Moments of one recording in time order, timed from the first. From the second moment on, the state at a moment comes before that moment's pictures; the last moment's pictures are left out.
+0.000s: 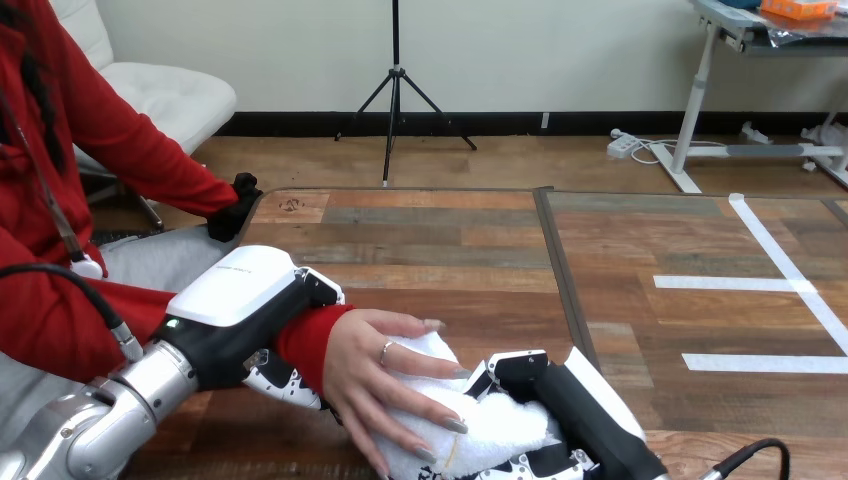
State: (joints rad) left arm -0.27 0.67 -0.26 0.52 0.60 -0.70 0.01; right arm 0.05 -0.24 0.15 0.48 -0.13 -0.78 0.27
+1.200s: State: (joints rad) left arm -0.27 0.67 -0.25 0.52 0.60 -0.72 0.03; right arm 0.05 -0.28 0.15 0.39 -0.13 -0.78 0.28
